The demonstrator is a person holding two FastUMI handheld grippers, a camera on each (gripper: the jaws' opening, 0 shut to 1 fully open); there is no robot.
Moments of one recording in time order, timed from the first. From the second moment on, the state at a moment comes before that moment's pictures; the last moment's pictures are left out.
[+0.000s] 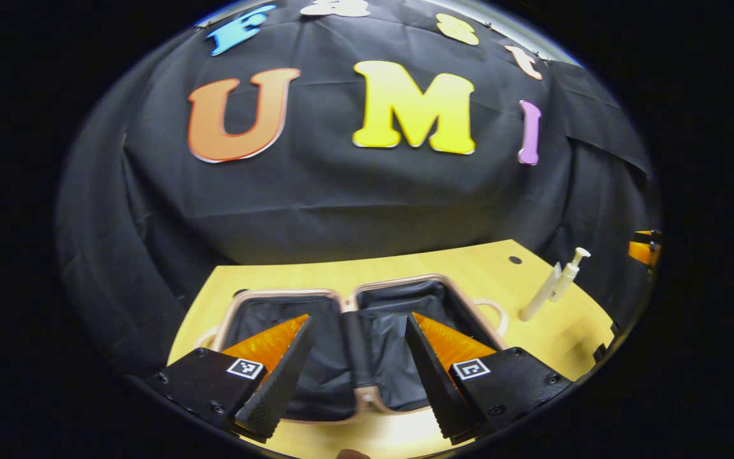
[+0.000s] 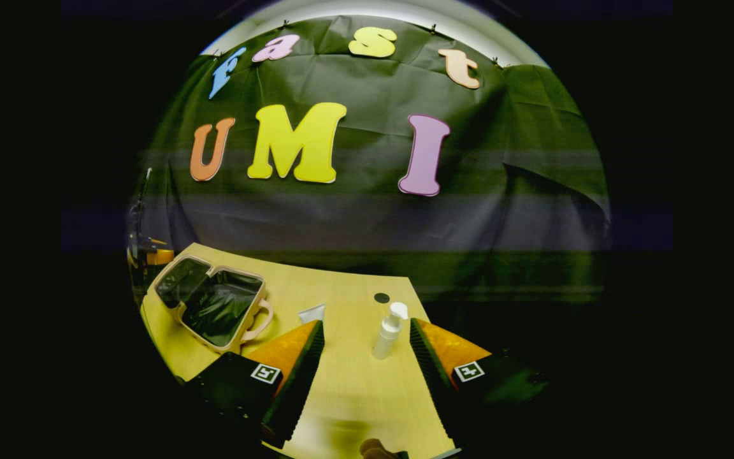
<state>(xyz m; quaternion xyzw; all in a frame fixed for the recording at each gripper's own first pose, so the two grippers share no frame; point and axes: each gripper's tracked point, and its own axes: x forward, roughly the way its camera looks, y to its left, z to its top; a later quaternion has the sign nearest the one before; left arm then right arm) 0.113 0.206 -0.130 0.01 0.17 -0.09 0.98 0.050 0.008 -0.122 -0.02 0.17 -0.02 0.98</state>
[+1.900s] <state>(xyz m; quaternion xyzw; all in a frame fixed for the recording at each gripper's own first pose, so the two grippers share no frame) 0.174 -0.157 -0.305 -0.01 0.32 -0.24 0.92 0.061 -0.181 -0.218 0.01 0.24 0.00 0.97</state>
